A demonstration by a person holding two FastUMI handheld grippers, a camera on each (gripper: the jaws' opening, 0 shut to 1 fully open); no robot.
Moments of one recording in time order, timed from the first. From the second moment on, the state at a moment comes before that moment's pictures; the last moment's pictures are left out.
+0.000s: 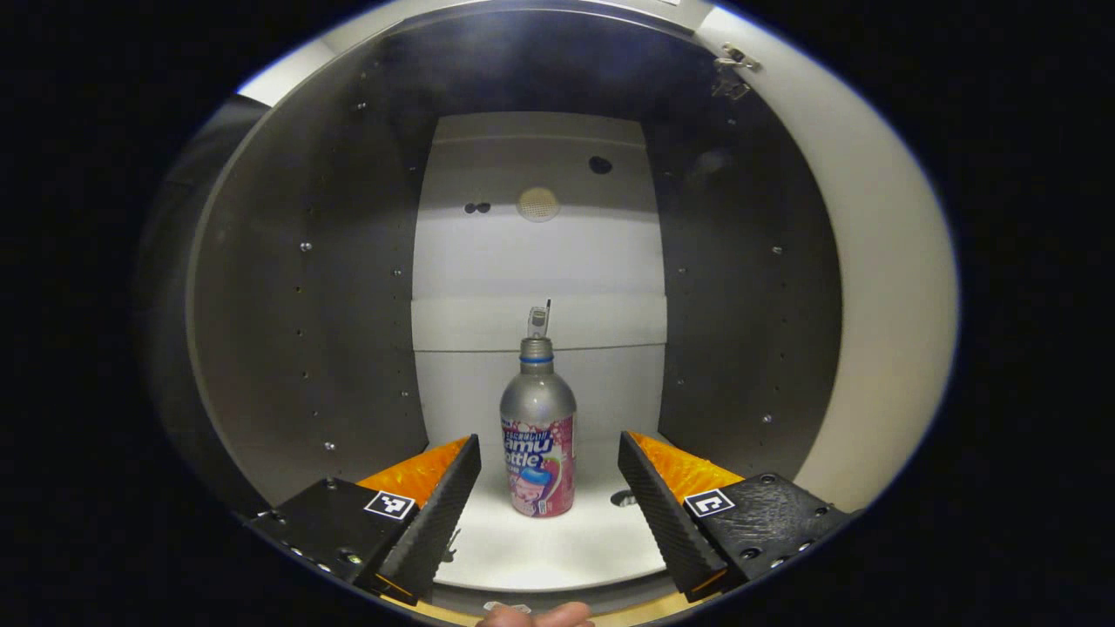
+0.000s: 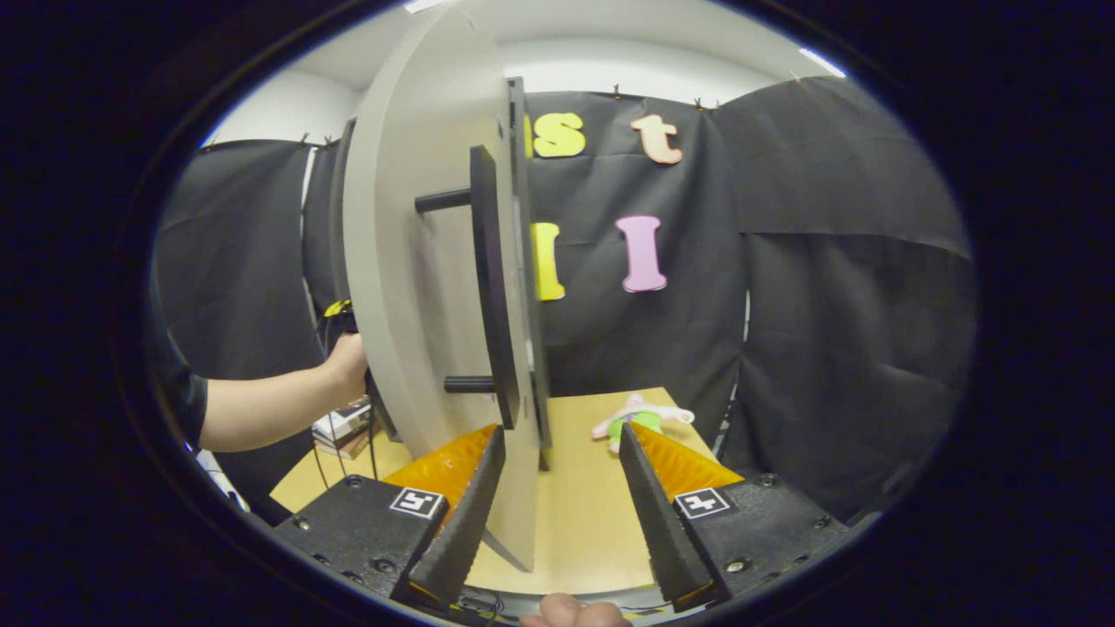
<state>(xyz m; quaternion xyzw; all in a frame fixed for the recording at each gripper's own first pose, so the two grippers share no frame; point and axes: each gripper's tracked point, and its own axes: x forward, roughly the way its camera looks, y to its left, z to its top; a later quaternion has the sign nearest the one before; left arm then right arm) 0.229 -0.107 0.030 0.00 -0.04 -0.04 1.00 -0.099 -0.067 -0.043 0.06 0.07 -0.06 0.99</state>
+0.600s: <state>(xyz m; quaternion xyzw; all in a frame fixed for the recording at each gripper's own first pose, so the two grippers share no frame) 0.305 -0.103 0.002 0.02 -0.01 -0.01 1.00 -0.090 -0.079 -0.057 0.03 0.10 -0.08 0.99</state>
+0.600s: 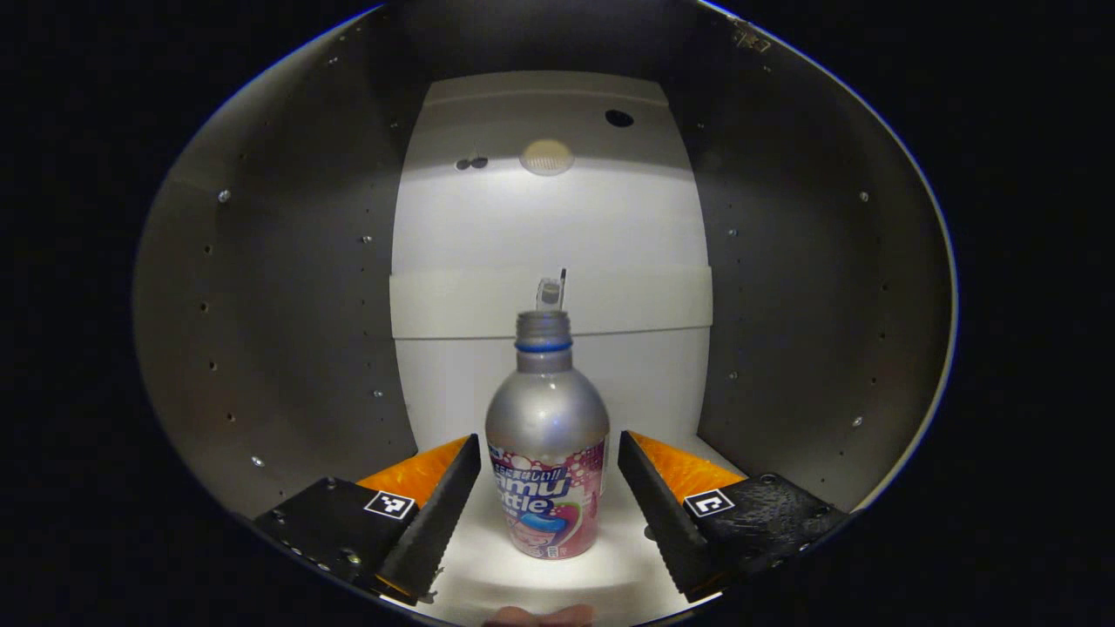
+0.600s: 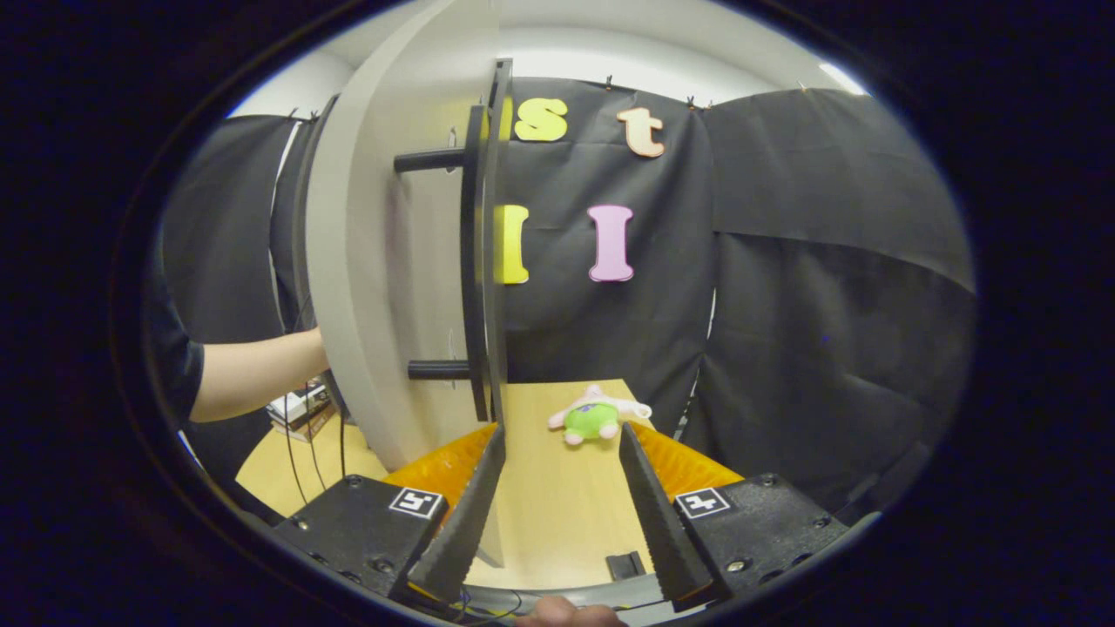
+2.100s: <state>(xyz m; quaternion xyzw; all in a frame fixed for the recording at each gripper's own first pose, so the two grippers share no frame) 0.141 -0.090 0.020 0.05 -0.05 -0.04 1.00 -0.067 -0.073 -0.092 0.06 0.14 0.01 0.99</state>
